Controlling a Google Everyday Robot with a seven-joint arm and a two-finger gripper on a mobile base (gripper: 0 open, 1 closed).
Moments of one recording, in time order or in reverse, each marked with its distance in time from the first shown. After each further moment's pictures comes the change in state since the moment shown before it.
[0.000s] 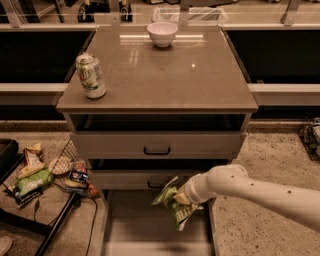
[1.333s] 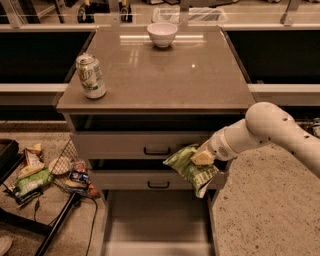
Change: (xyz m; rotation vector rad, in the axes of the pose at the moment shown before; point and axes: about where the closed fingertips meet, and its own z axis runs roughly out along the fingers) arm -0.092 -0.035 -0.196 -0.076 -0.070 -0.038
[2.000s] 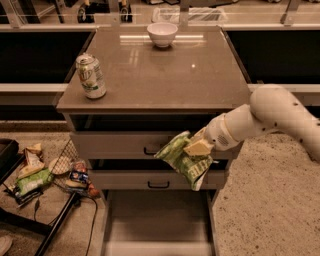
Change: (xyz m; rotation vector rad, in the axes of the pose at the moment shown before) arm -0.054 0.035 -0.035 -0.063 -0.076 -0.083
